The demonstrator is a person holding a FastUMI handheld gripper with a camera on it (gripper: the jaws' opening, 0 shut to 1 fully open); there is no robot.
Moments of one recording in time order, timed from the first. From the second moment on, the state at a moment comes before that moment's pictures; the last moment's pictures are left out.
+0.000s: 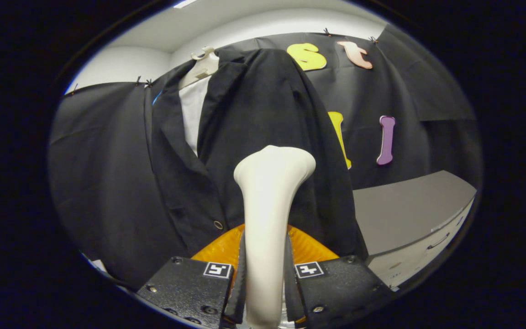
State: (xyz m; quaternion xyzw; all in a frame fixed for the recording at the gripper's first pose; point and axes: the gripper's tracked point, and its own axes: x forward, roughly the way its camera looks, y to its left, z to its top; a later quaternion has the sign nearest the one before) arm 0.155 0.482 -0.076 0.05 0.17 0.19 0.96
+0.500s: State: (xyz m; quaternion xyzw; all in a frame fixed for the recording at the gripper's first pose) arm 0.134 0.487 -0.149 0.04 0.25 0.20 0.95
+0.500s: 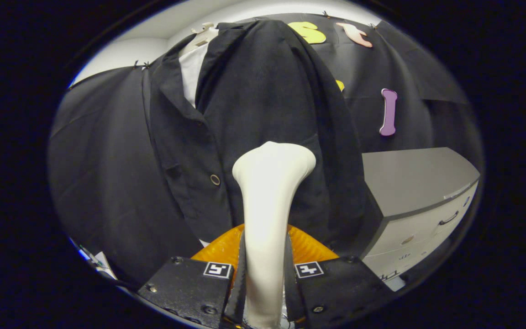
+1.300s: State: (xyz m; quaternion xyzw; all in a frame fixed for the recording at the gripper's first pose) arm 0.097 0.460 -0.268 0.01 0.36 0.16 0.92
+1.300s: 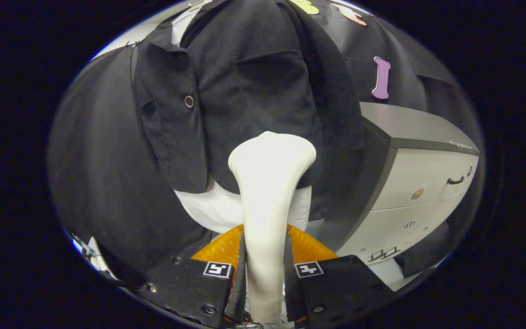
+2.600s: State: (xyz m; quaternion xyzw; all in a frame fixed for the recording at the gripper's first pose) arm 0.100 0.548 -0.064 0.08 0.19 0.28 0.94
